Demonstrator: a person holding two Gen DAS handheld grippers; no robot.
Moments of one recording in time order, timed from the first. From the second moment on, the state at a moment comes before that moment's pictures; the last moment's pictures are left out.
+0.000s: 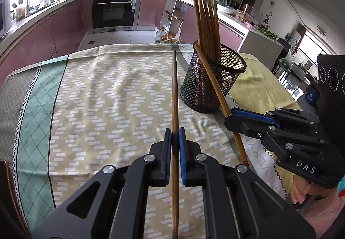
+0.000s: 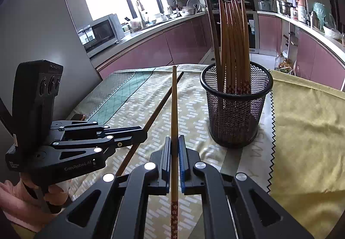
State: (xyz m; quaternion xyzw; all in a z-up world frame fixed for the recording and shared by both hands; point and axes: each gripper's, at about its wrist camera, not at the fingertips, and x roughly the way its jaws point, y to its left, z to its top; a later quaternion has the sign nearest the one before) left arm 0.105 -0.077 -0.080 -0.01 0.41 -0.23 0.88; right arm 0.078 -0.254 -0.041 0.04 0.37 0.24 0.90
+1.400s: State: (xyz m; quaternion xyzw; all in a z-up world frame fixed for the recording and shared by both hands) left arm 0.078 -0.067 -0.027 -0.05 0.35 -0.30 0.89; right arm 0.063 -0.271 -0.004 0.06 0.30 0.24 0.92
